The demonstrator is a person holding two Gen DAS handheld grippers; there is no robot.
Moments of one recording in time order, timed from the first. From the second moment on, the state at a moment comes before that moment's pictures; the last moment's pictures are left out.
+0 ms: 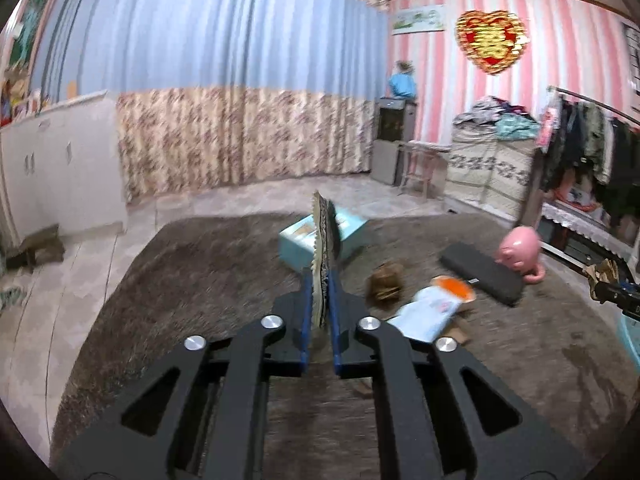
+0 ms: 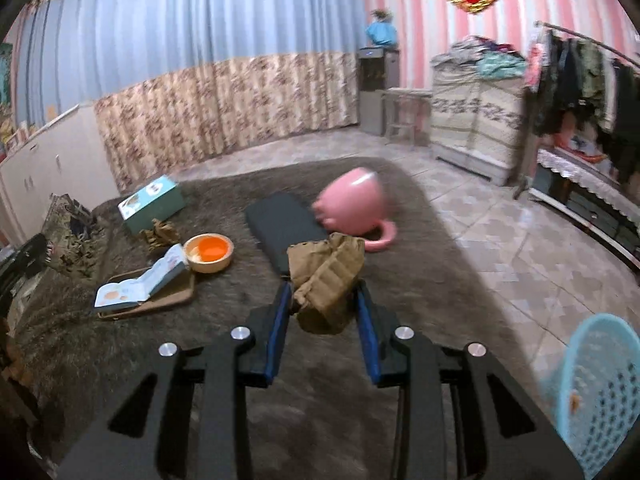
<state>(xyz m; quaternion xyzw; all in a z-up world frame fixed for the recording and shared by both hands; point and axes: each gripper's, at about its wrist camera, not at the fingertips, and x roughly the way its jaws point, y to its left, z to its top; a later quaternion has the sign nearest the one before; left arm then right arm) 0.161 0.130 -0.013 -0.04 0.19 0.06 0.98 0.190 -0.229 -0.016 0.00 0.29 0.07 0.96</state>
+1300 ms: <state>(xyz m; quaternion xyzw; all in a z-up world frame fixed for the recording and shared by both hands) 0.139 -0.251 0.007 0.02 0.20 -0.31 0.93 0.072 -0.521 -0.027 0.16 0.24 -0.22 0.93</state>
